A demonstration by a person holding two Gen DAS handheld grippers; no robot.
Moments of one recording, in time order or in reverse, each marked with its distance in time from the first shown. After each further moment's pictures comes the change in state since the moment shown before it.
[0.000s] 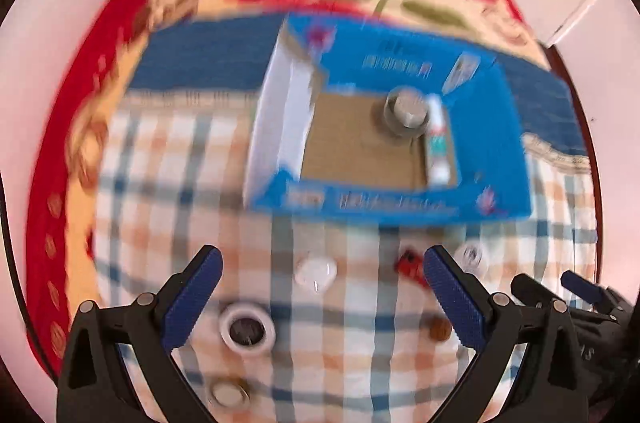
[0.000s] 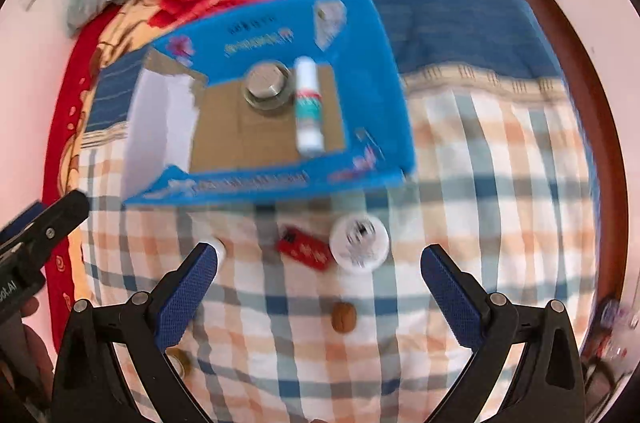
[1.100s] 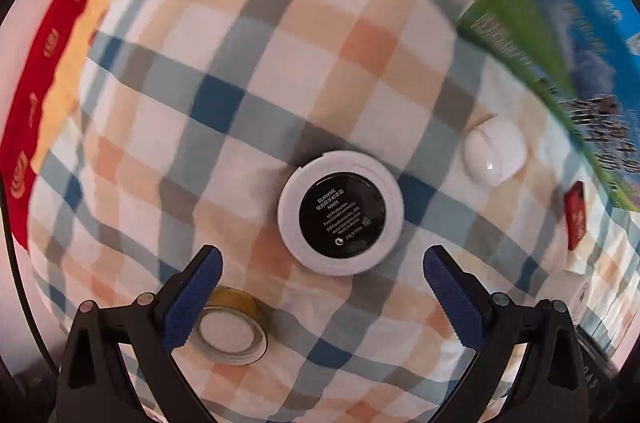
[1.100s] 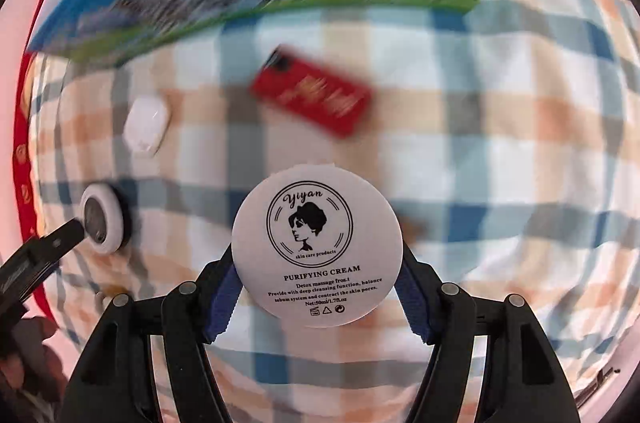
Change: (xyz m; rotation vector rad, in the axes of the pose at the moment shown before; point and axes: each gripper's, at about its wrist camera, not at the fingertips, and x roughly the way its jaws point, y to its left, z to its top) left arm 0.144 0.120 -0.133 -0.383 0.309 0.105; right arm 0.157 -0.006 -0.118 -0.068 0.299 0.029
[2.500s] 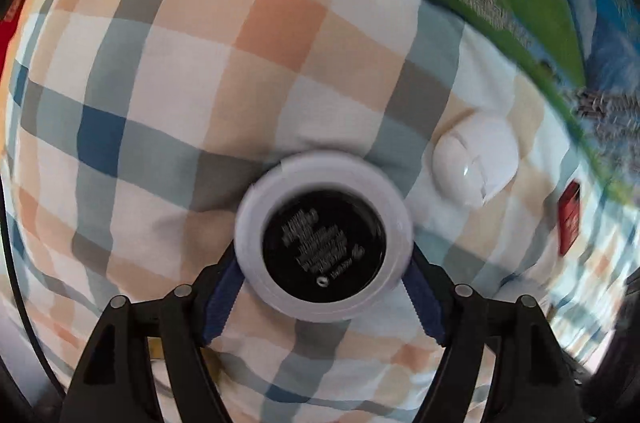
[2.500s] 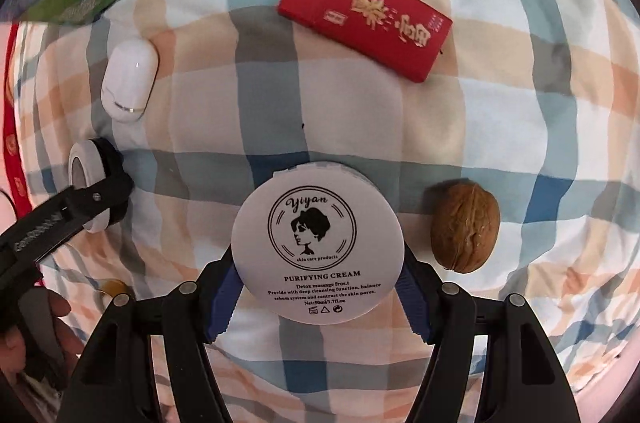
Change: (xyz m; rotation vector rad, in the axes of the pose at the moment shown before) left arm 0.036 -0.028 0.024 0.071 0.082 -0.099; right arm 0.039 0.010 0.006 0.058 0.155 0.031
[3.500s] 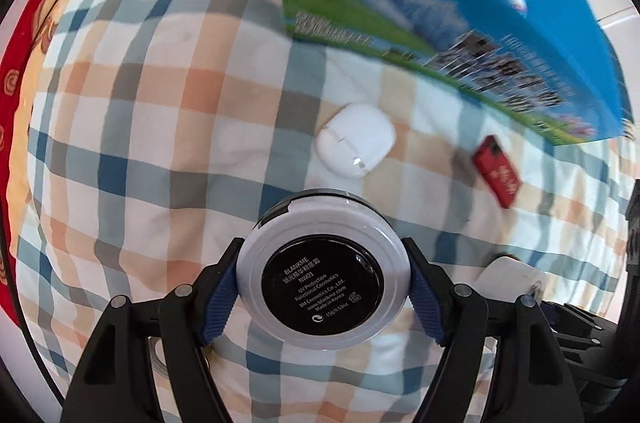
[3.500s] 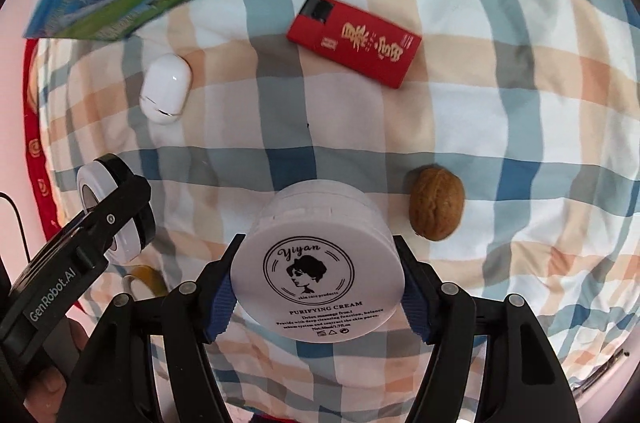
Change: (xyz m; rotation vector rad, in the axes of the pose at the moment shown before) left arm -0.077 -0.089 -0.079 0.210 -0.149 -0.010; right arm -0.048 -0.003 0.007 0.000 -0.025 0.050
